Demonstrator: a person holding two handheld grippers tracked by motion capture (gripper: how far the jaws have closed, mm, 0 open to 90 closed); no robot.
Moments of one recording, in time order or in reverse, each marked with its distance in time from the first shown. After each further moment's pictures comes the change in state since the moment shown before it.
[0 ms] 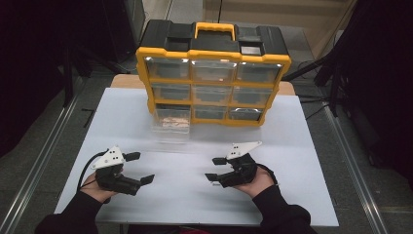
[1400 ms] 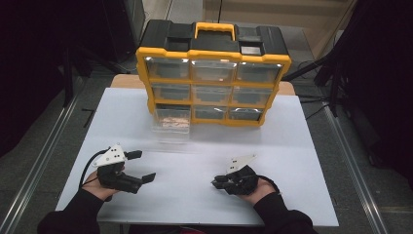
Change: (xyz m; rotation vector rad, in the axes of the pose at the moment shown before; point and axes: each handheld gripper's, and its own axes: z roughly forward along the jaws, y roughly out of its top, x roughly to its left) left arm 0.002 0.003 0.003 -0.010 -0.012 0.004; right arm 0.001 -0.039 0.015 0.151 -0.033 -0.041
